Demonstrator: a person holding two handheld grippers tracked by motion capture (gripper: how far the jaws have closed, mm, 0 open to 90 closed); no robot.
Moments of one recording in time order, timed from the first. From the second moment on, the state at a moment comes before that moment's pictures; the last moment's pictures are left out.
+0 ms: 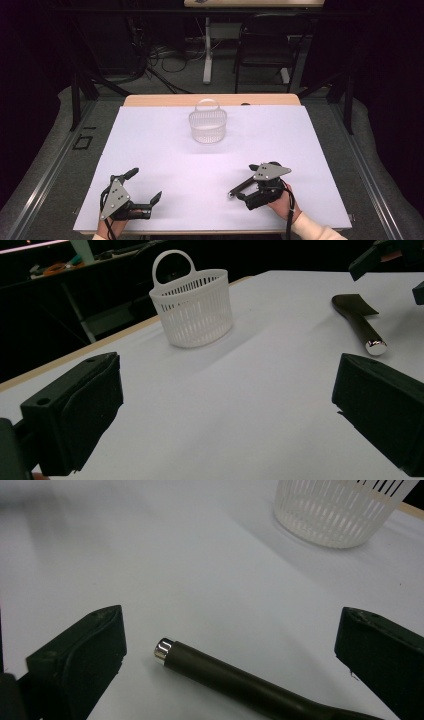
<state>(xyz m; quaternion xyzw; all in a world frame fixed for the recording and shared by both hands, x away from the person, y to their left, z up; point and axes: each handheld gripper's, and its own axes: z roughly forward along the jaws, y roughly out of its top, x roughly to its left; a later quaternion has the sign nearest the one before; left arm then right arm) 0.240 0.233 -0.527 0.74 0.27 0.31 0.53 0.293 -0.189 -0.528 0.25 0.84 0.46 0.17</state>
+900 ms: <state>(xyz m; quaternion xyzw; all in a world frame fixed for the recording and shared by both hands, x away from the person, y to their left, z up) 0.240 0.234 -0.527 0.74 0.27 0.31 0.53 0.299 -0.174 -0.527 0.24 0.85 0.44 0.16</state>
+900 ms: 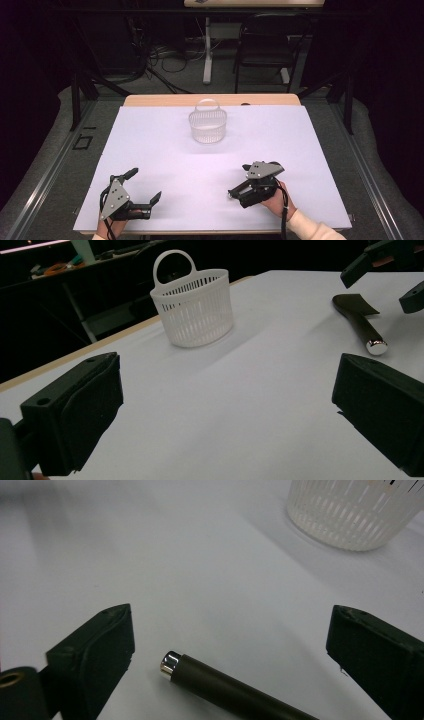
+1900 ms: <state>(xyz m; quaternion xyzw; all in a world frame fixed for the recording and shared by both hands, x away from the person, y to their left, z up) 0.240 0.234 -0.527 0.74 0.27 0.31 0.53 0.300 -0.163 -0.531 0.23 0.87 0.41 0.15</state>
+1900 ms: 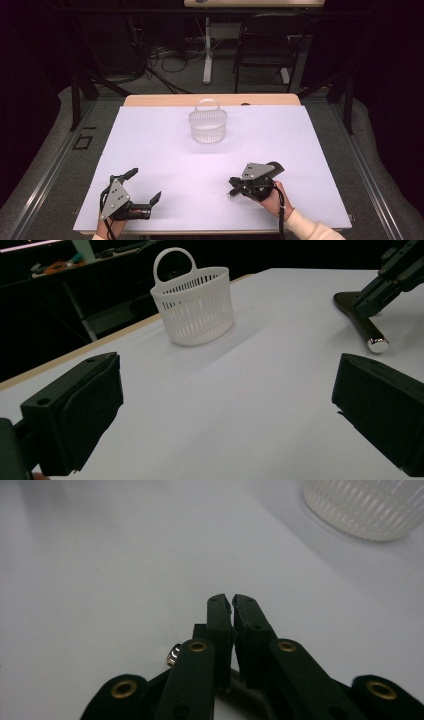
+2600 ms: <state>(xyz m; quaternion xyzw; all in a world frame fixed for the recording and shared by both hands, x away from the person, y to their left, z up) 0.239 0.234 -0.527 0.74 0.27 0.31 0.53 0.302 -0.153 -0.541 0.22 0.90 0.35 0.16</state>
